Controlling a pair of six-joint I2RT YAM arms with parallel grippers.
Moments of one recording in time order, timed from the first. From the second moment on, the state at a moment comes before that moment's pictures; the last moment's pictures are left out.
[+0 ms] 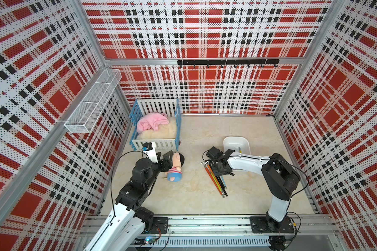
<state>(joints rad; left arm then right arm) -0.40 0.59 0.58 -0.26 -0.11 -0.45 0.77 1.84 1.15 -0.70 0.19 0.57</state>
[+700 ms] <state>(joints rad) -0.41 0.59 0.58 -0.27 -0.11 -0.45 0.73 1.94 1.29 -0.85 0.07 0.55</state>
